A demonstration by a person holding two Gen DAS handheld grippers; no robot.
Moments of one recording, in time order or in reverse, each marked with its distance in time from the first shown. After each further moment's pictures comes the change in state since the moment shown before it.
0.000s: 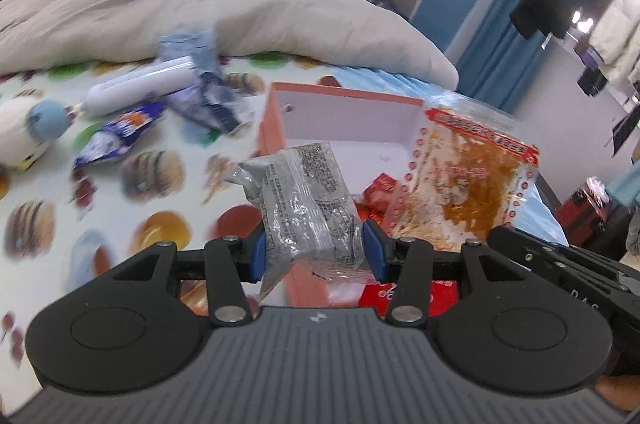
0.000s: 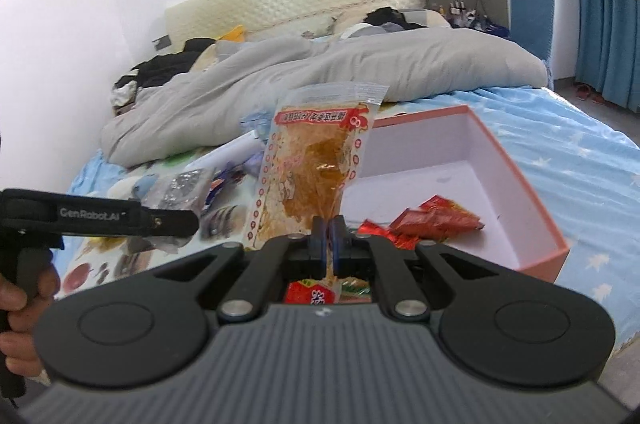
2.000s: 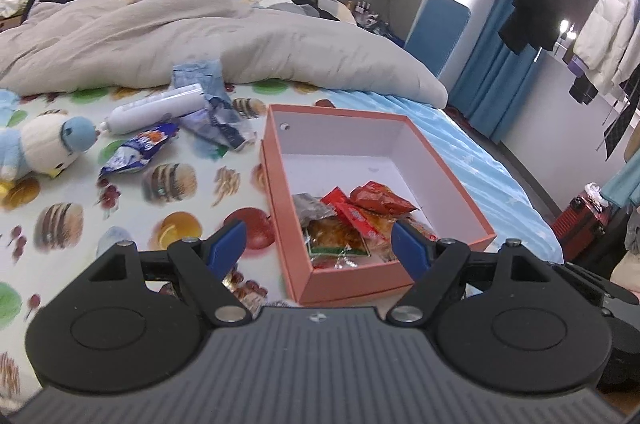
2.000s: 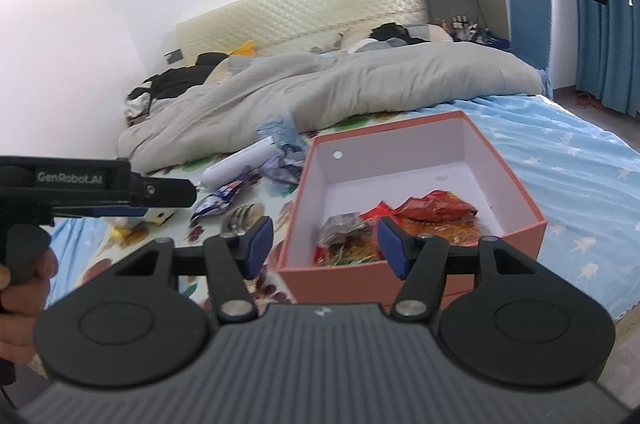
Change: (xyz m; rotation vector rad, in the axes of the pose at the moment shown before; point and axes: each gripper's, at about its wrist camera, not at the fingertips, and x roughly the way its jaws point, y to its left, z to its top) left arm -0.099 -0.022 -0.050 0.018 -0.109 0.024; right arm -0.062 0.015 -0.028 -0.009 -0.053 0.036
